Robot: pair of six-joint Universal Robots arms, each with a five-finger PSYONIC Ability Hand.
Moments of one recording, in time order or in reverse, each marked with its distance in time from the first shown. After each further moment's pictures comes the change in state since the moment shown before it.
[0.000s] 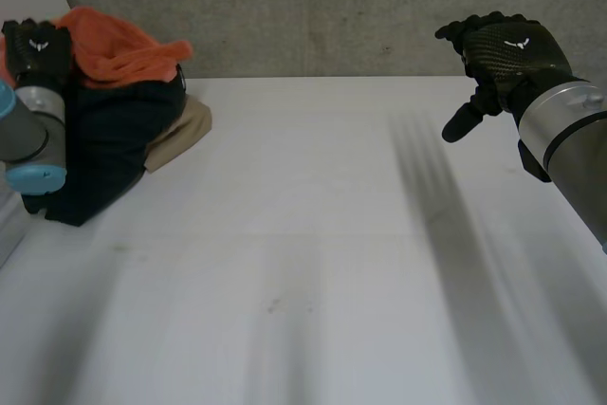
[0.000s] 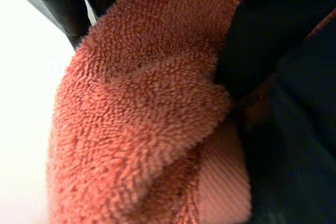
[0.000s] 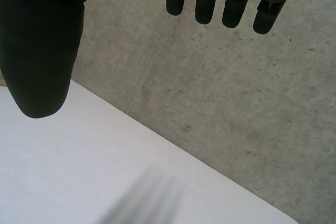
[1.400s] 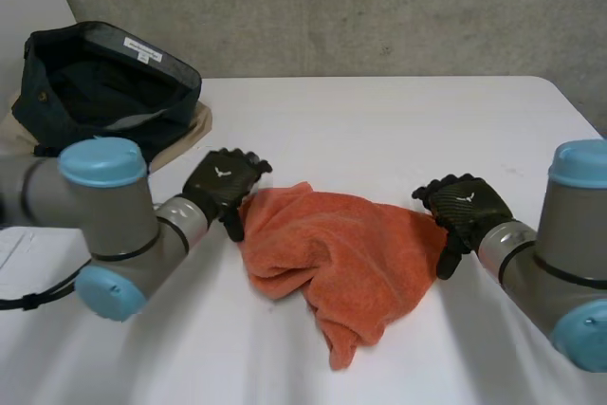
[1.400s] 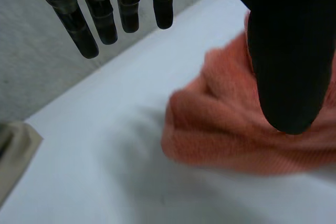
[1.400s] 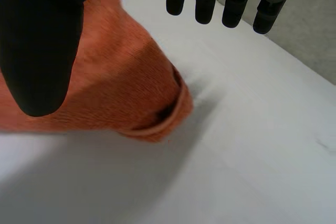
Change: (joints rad) left arm -0.405 0.343 -0.741 -0.261 0.167 -0.151; right arm -0.026 0.210 0.321 -0.119 -0.040 -0.203; left_hand -0.810 -0.925 -0.901 -0.938 -0.838; right_hand 0.000 0.000 0.000 0.000 0.000
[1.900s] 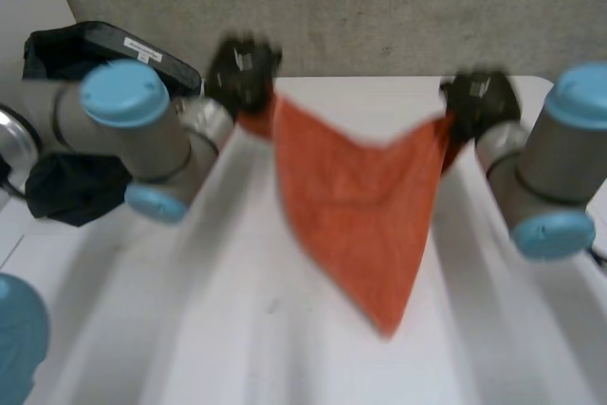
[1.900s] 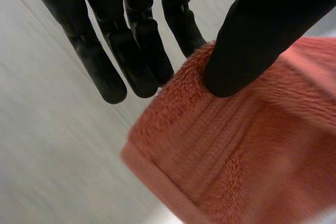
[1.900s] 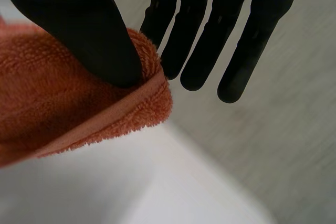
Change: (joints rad) left arm -0.061 -0.139 0.548 0.151 -0.032 0.008; right arm -0.003 0.136 -0.415 -0.219 0.083 -0.012; left_hand 0.879 0.946 0.936 0.953 0.883; right_hand 0.874 0.967 0.977 0.983 0.918
